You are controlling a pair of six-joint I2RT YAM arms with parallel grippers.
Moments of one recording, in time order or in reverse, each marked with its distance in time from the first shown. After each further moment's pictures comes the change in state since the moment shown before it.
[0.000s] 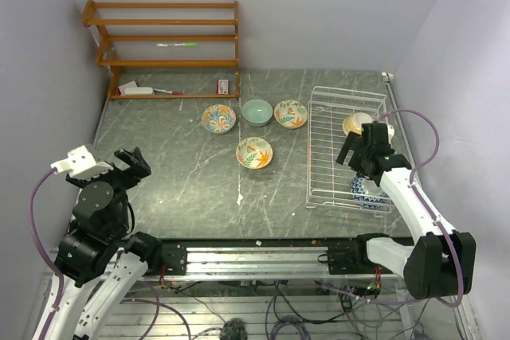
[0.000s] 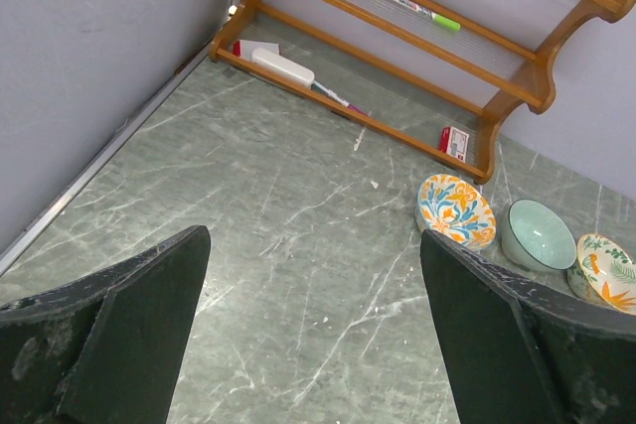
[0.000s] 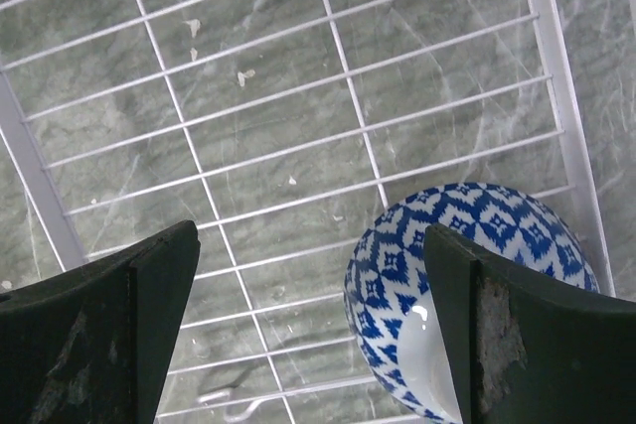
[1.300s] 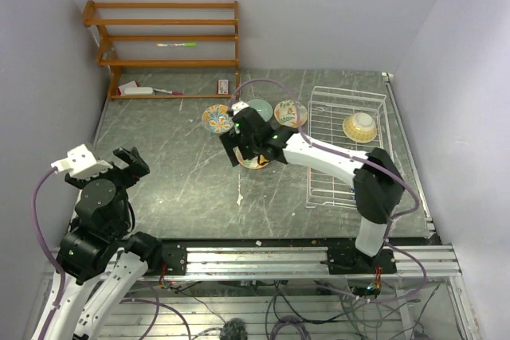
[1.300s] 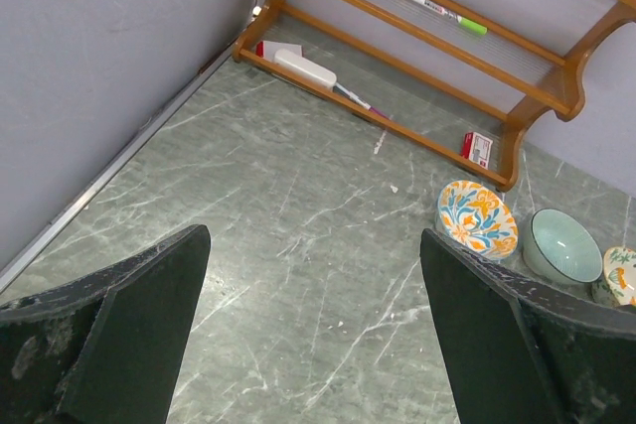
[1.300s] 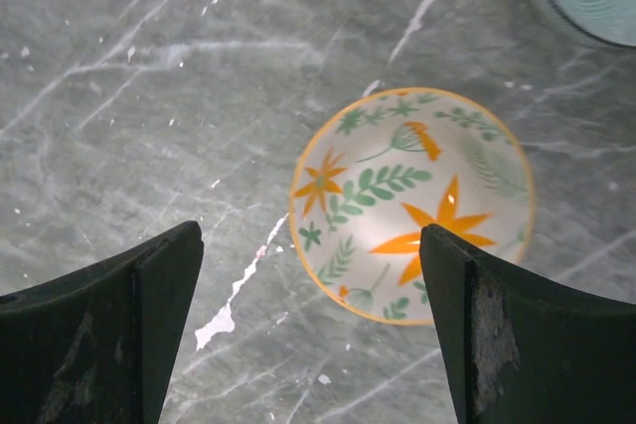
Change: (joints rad) left arm 0.000 0.013 0.000 -0.003 -0.050 0.002; right arm 0.791 0.676 0.657 0.122 -0.050 -0.210
